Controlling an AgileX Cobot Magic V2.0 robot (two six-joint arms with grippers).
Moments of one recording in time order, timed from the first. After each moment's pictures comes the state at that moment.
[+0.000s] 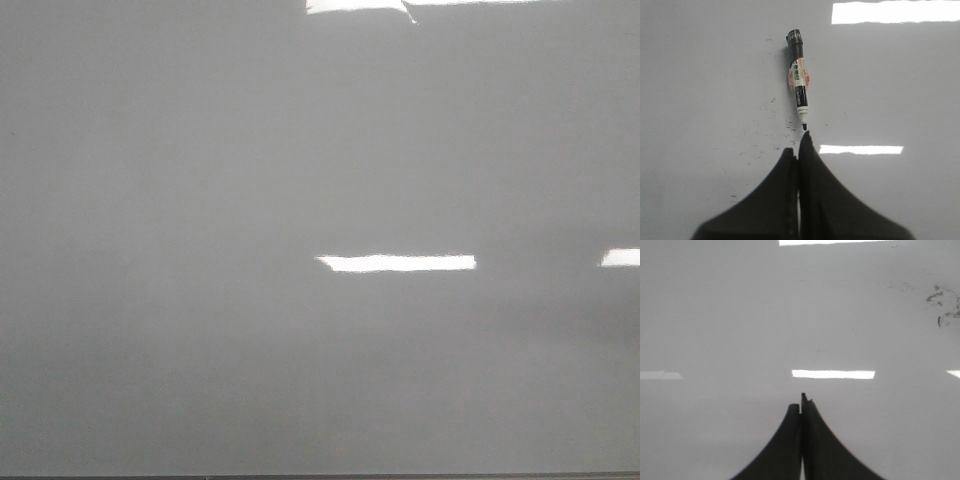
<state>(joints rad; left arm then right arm) 0.01 0.00 0.01 -0.03 0.05 0.03 0.02 -0.01 0.03 0.04 0.05 0.01</state>
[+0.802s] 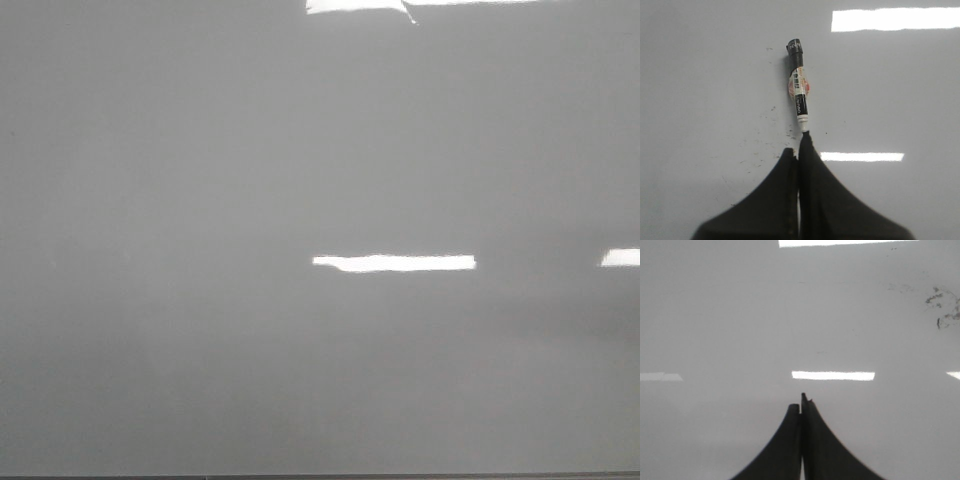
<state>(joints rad) 0.01 0.00 0.01 -0.03 0.02 0.03 0.02 -0.01 0.03 0.04 0.04 0.01</state>
